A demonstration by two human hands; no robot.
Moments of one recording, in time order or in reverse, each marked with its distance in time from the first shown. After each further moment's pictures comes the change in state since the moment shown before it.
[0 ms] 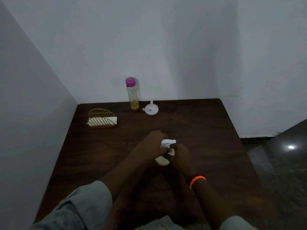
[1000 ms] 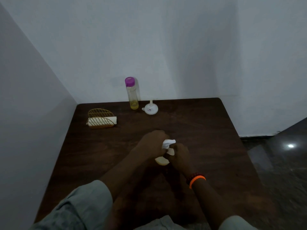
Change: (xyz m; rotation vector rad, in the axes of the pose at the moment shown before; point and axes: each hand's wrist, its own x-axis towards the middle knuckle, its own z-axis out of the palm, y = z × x) left_hand 0.004 -0.010 0.008 0.114 -0.013 0.035; right_hand 0.001 0.004 0.002 -0.018 -0.048 0.065
